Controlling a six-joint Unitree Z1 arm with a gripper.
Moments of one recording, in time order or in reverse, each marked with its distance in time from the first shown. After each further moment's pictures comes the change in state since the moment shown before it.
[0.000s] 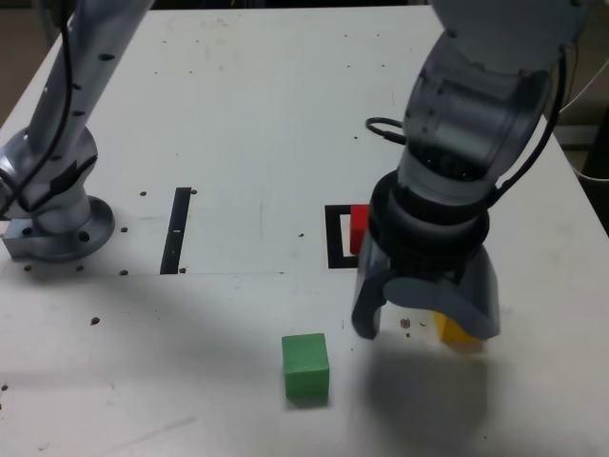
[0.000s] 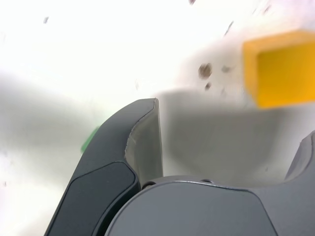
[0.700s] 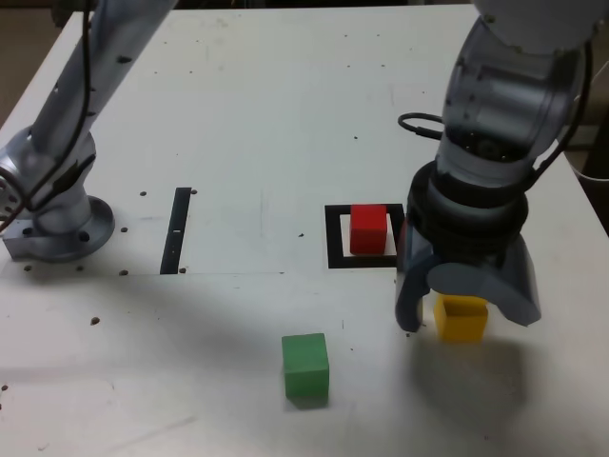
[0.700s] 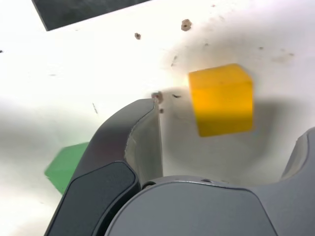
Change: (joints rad) arm 0.066 0.043 -0.080 -0.031 -0.014 0.033
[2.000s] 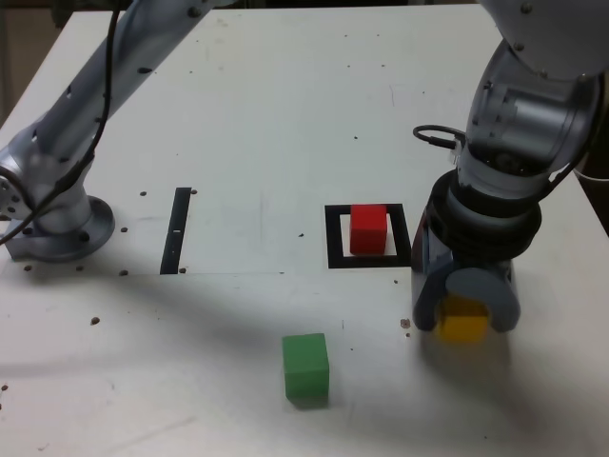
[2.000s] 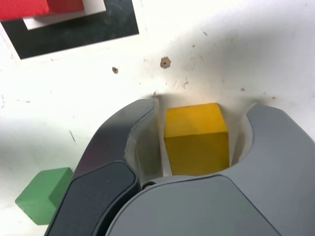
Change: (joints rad) arm 0.043 0.063 -0.028 -0.021 0.024 0.006
